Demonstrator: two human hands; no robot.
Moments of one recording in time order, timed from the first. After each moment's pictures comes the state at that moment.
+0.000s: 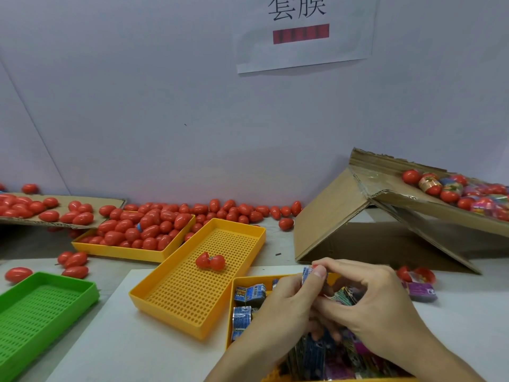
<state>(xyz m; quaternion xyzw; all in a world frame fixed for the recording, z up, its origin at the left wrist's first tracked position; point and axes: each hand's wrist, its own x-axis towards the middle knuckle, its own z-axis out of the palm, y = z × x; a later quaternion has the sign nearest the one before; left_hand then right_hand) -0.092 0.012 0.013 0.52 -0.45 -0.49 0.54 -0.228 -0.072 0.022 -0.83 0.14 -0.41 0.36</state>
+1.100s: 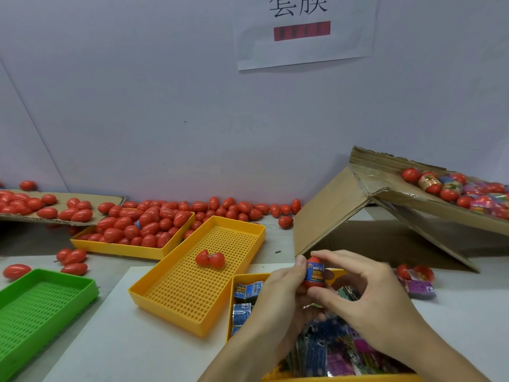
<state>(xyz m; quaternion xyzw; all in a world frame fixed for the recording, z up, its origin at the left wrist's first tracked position) -0.095 0.008 0.017 0.49 -0.27 -0.53 0.64 -0.225 -0.078 0.013 -0.83 0.18 -0.38 0.36</state>
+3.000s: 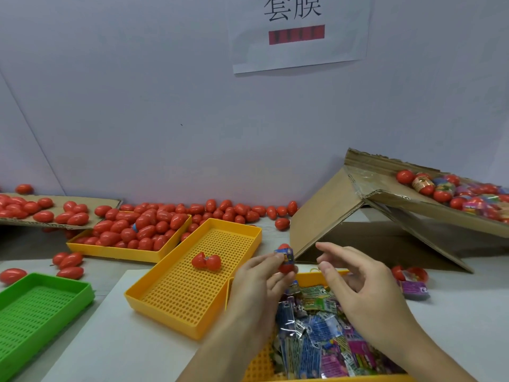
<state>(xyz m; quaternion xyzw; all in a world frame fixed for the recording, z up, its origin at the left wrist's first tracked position) -0.076 0.004 0.023 0.46 -0.12 -0.45 0.75 -0.221 -0.079 0.009 -0.78 0.23 -0.44 0.39</state>
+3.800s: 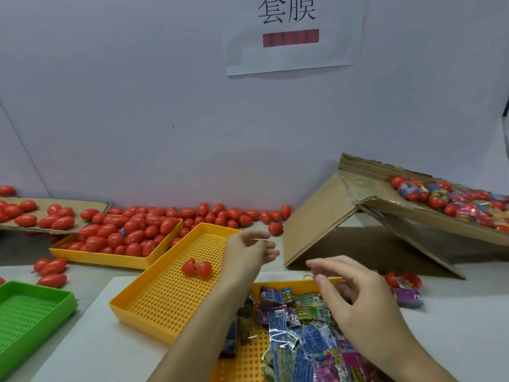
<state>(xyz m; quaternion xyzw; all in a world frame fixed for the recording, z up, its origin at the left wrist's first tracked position) -0.034 -0.047 0.029 0.63 -0.27 -0.30 0.66 -0.222 -0.083 0.005 -0.79 0.24 -0.42 0.39</state>
